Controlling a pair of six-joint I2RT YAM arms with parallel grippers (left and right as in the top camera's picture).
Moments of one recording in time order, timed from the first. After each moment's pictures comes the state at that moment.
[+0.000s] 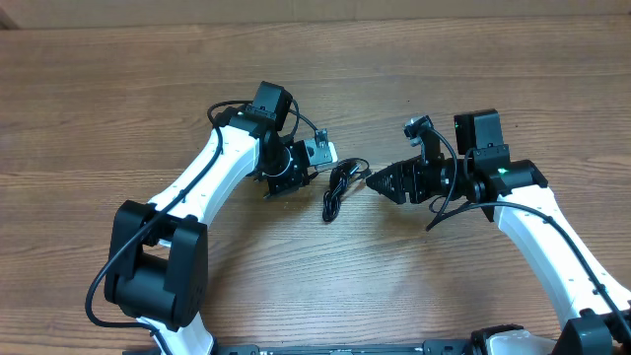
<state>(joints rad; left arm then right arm) -0.35 1.87 1.35 -0.88 0.38 0.93 0.17 1.43 0.95 -0.57 -0.76 0.00</state>
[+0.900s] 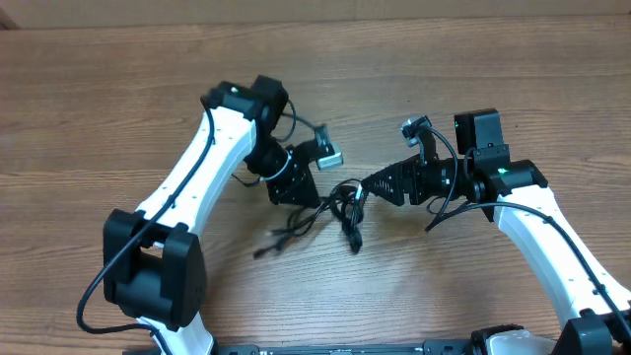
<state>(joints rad) -0.35 1.87 1.58 -1.42 0.69 0.89 0.17 1.43 0.95 -0.56 -0.88 -0.01</state>
